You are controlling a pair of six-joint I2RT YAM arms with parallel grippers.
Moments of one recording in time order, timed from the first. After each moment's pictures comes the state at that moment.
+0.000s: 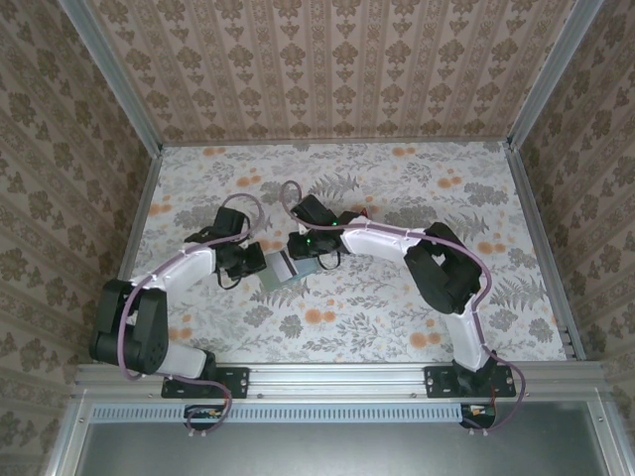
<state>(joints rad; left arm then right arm) -0.32 1.42 0.77 -0.52 0.24 -0.55 0.78 2.08 1.51 -0.38 -0.16 0.54</state>
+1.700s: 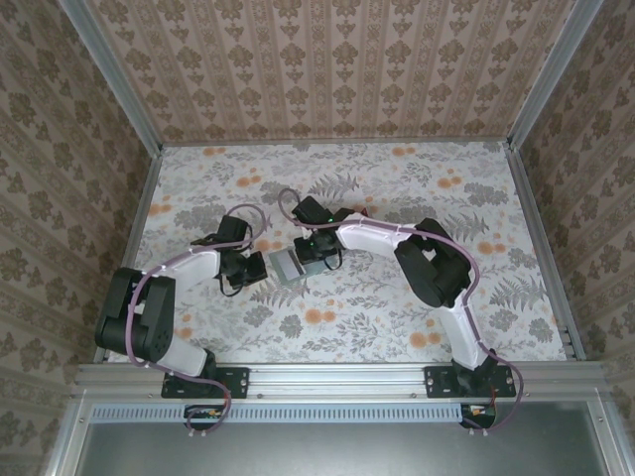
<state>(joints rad) -0.32 1.49 0.71 -0.46 0.26 -0.56 0.75 2.15 1.56 -0.52 -0.13 0.44</state>
